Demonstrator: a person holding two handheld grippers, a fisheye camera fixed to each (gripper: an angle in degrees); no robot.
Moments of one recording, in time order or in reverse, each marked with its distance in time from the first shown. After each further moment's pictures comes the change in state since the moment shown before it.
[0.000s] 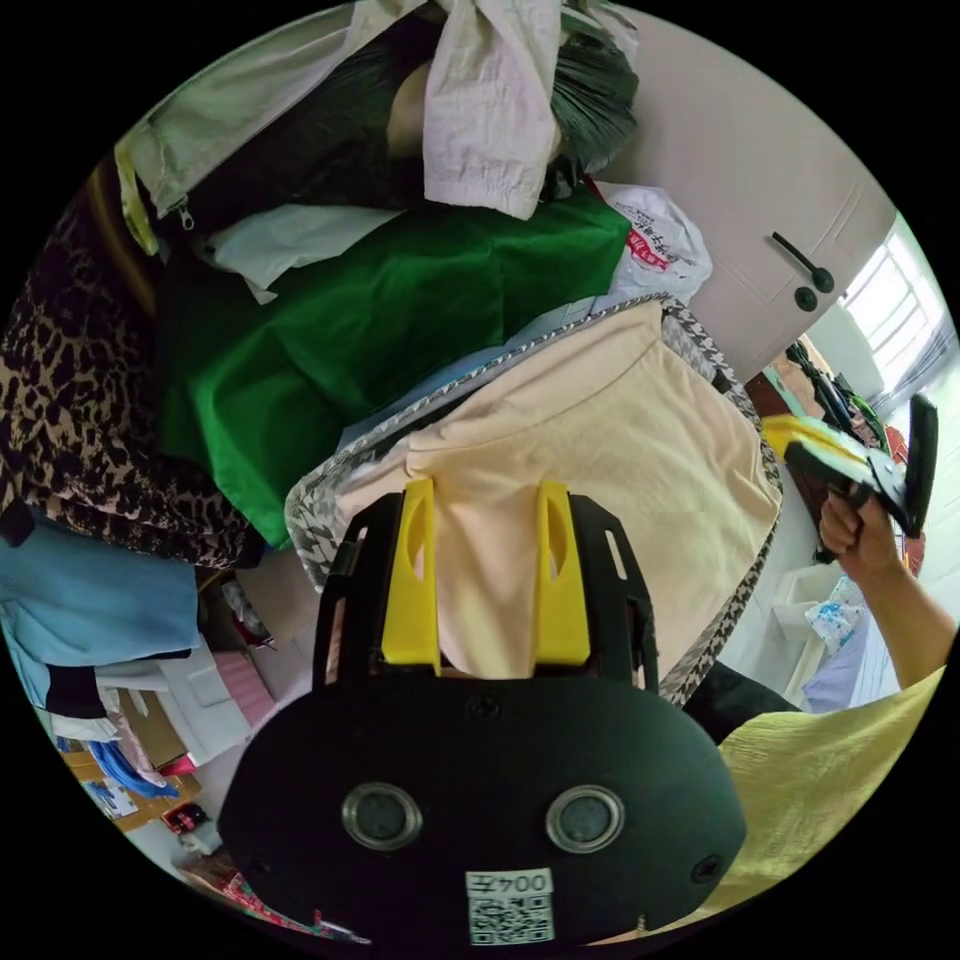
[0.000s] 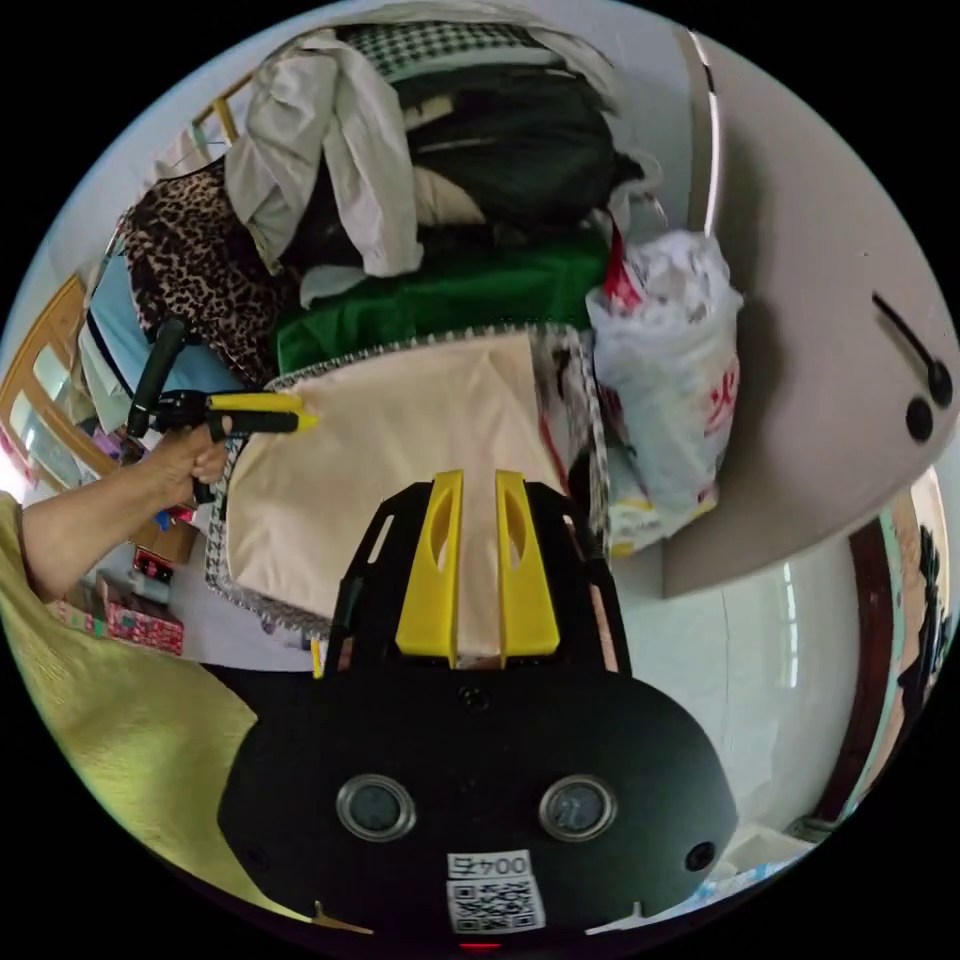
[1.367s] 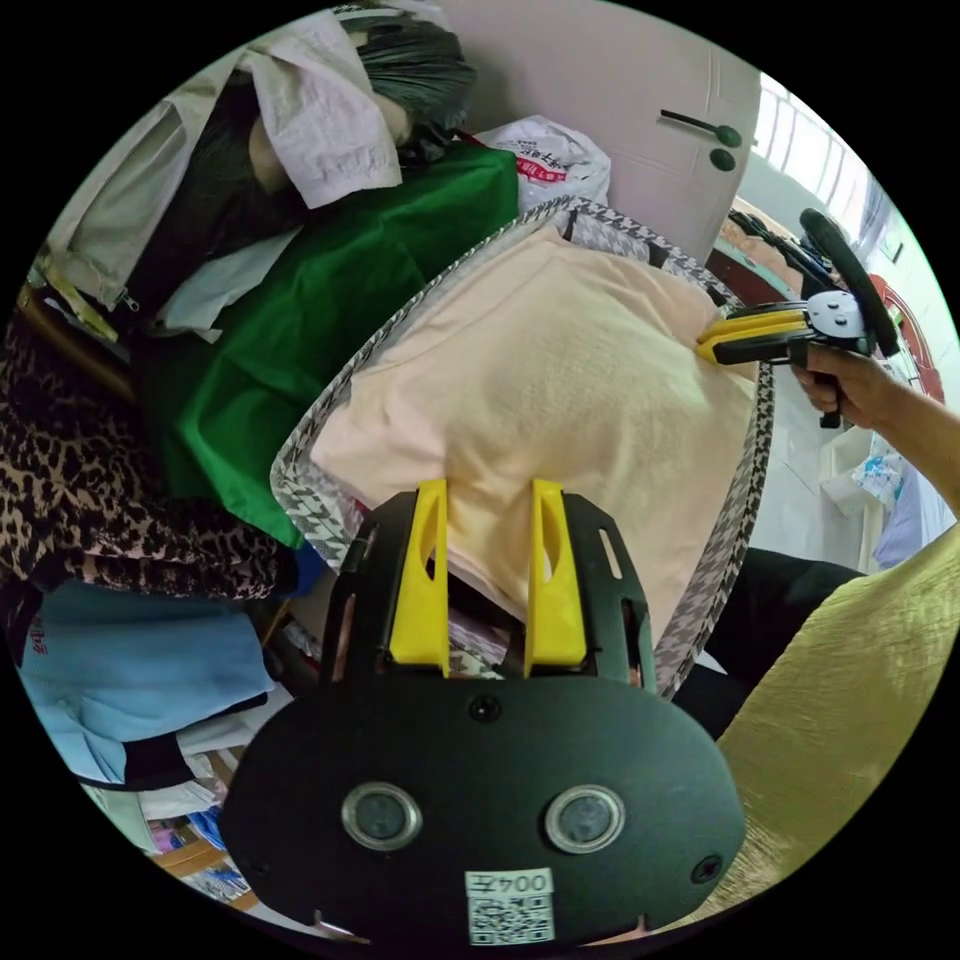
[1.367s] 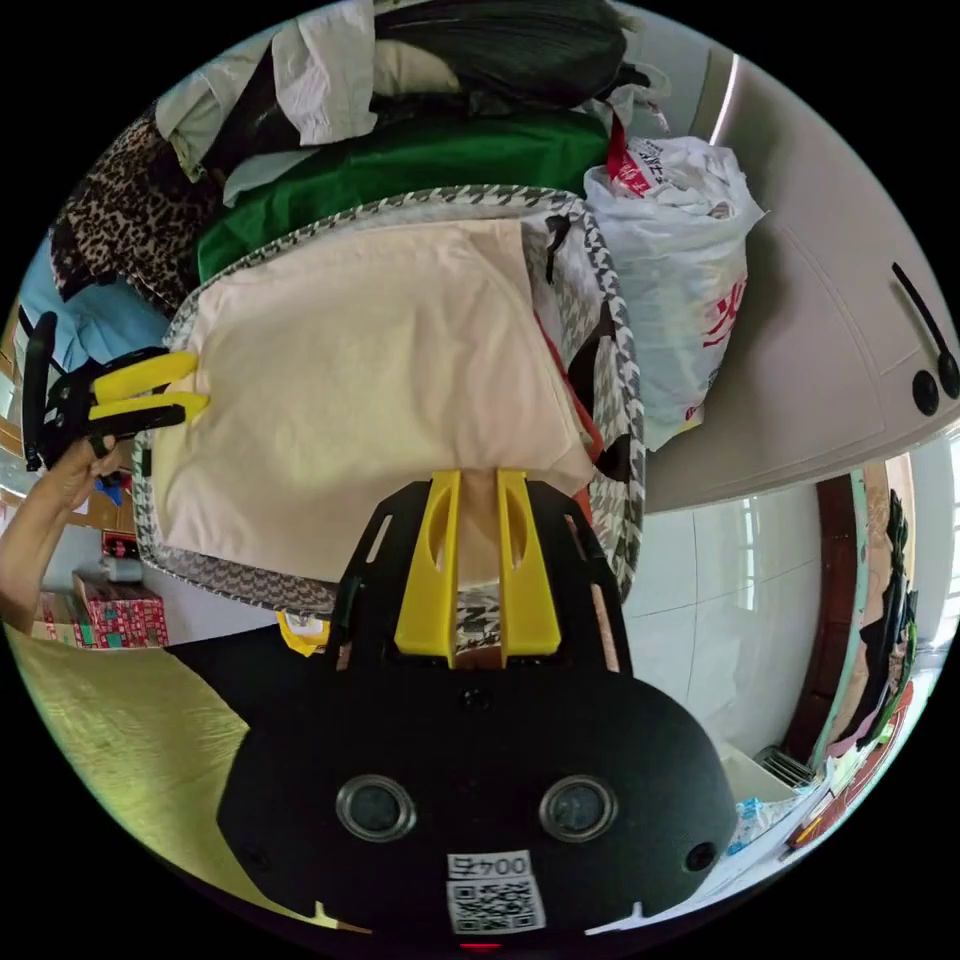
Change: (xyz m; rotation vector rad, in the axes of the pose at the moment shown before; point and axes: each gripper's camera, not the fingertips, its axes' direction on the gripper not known) left arm 0.109 -0.090 0.046 0.534 0.219 0.326; right arm 0.002 0.099 0.029 -0.299 0.137 0.047
